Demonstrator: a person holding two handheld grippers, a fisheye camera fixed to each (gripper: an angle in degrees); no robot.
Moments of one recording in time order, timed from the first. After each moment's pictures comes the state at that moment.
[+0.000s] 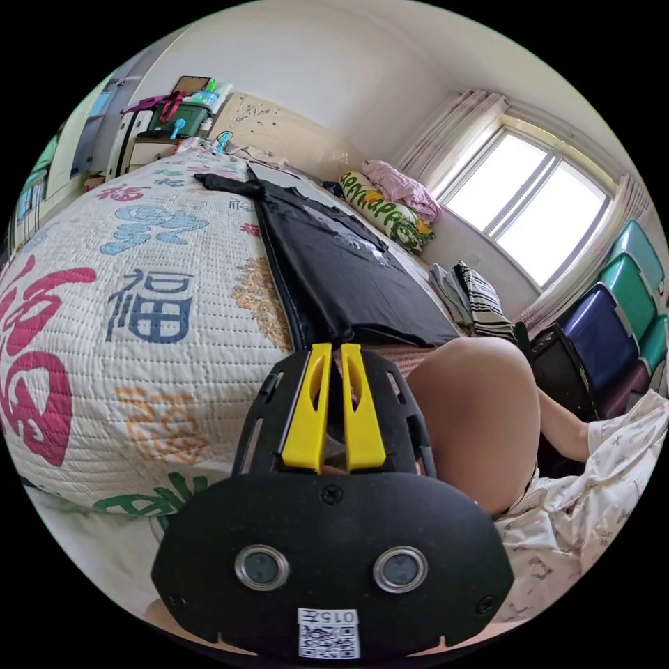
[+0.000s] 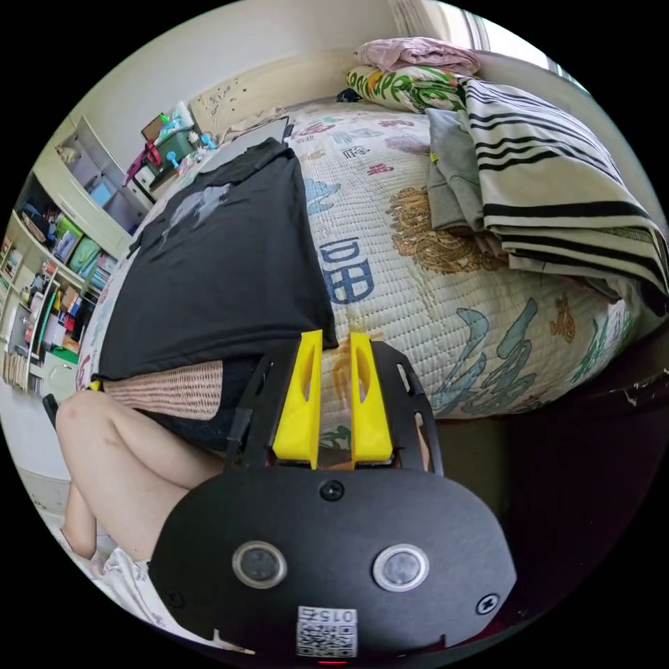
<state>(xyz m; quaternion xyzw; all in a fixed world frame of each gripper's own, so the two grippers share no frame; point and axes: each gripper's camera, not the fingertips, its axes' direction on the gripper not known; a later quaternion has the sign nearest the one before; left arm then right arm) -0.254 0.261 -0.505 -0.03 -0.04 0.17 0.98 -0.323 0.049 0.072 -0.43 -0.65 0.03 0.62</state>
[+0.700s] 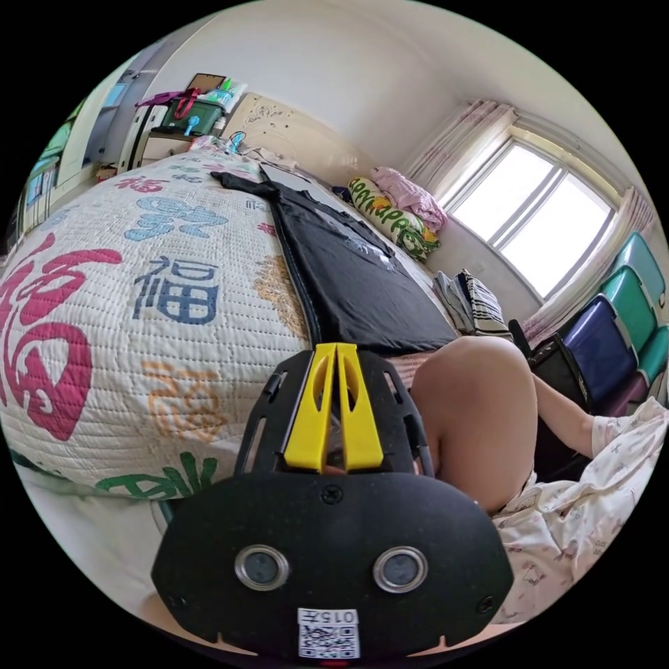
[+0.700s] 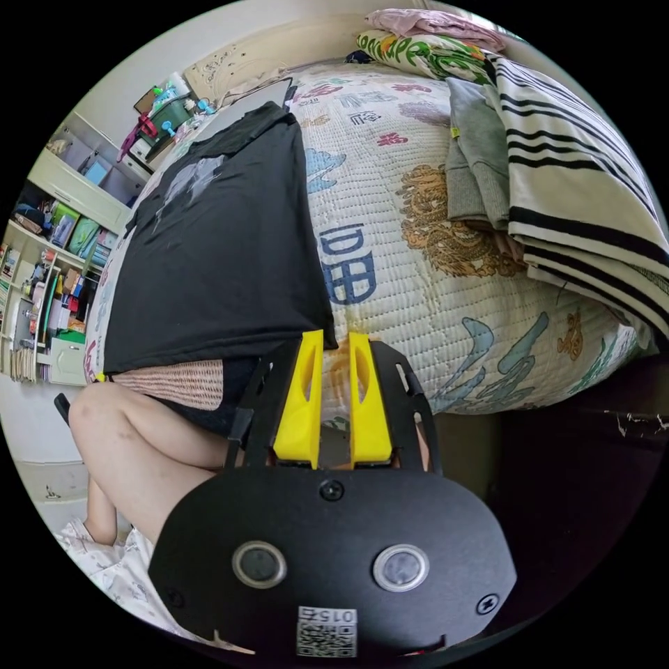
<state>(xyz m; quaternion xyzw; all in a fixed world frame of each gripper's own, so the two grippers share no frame) -0.296 0.164 -0.626 -0.02 -0.05 0.15 0.99 -0.411 0.055 0.095 -0.48 -0.66 -0.04 0.57</state>
